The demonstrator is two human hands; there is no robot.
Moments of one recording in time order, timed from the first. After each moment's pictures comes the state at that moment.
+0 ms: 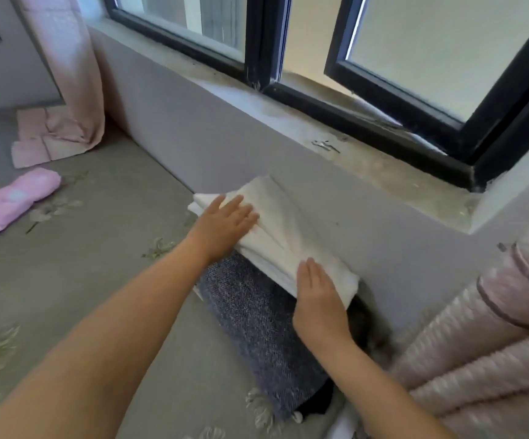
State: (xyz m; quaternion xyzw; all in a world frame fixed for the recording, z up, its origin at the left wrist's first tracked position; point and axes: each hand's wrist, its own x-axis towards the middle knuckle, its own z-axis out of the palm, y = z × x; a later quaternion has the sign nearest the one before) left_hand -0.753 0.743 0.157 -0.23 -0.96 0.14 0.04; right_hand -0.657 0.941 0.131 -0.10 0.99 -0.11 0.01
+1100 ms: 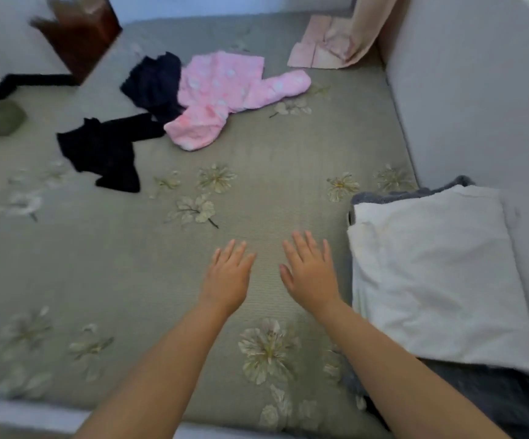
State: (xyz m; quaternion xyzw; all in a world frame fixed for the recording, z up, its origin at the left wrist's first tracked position) left_hand -0.482 0.698 0.046 0.36 -0.93 -0.06 -0.06; right_hand -0.614 0.797 0.063 -0.57 0.81 -0.12 0.01
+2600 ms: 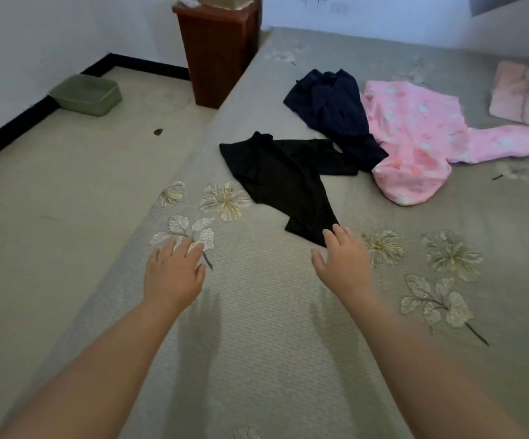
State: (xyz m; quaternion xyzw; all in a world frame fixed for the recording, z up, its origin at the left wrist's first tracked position) left_hand -0.009 0.133 -0.015 0.55 -0.83 -0.01 -0.07; right_hand -0.259 0.225 -0.014 -0.55 0.83 -0.06 0.06
